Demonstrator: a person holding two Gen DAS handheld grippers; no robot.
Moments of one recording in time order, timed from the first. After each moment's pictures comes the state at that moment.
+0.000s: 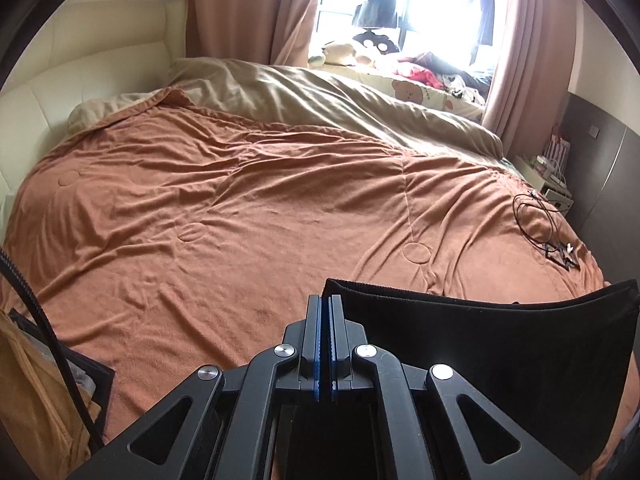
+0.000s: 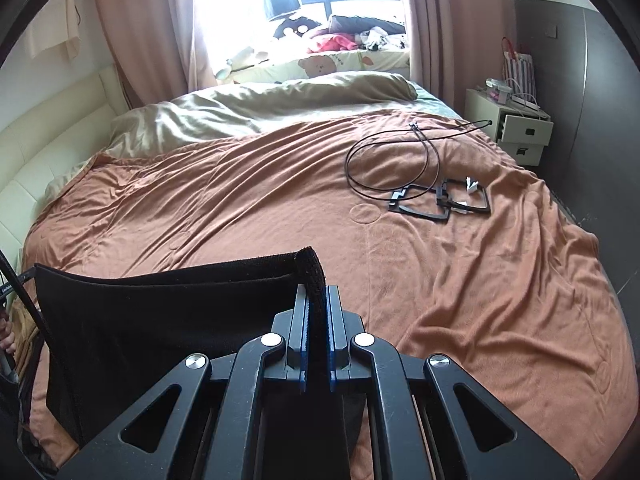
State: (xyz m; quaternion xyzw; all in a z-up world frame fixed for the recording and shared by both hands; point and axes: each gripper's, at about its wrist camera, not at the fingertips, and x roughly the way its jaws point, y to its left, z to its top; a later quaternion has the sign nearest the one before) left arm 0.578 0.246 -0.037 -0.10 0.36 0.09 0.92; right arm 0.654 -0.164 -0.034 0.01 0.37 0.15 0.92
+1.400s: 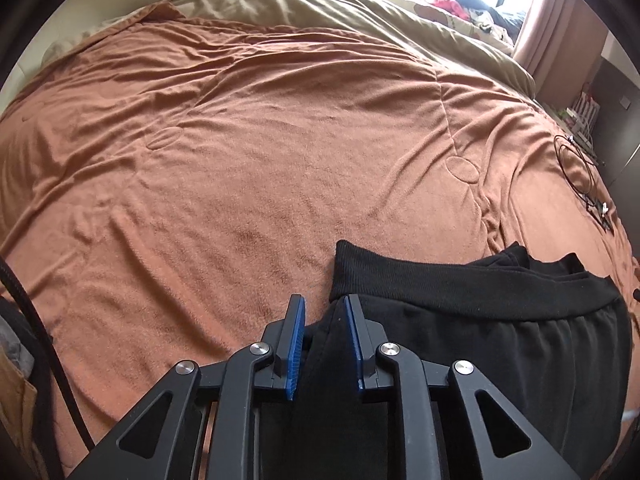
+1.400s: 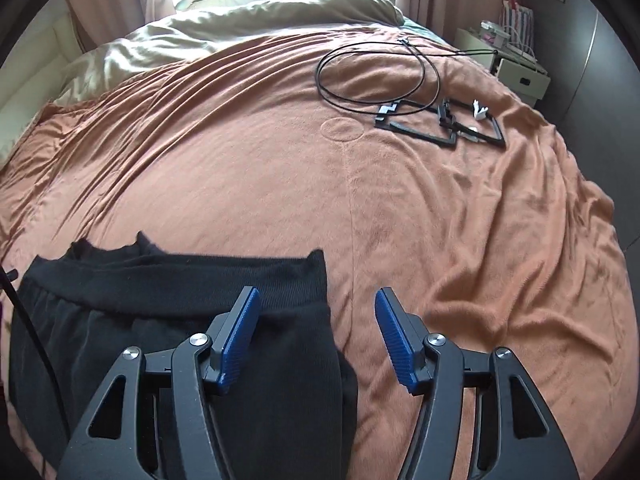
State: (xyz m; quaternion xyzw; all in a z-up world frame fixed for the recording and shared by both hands) left arm 0.621 0.257 -0.139 -0.12 0.48 0.09 0.86; right arm 0.730 -0.140 -0.106 -0.01 0.47 0.11 0.88
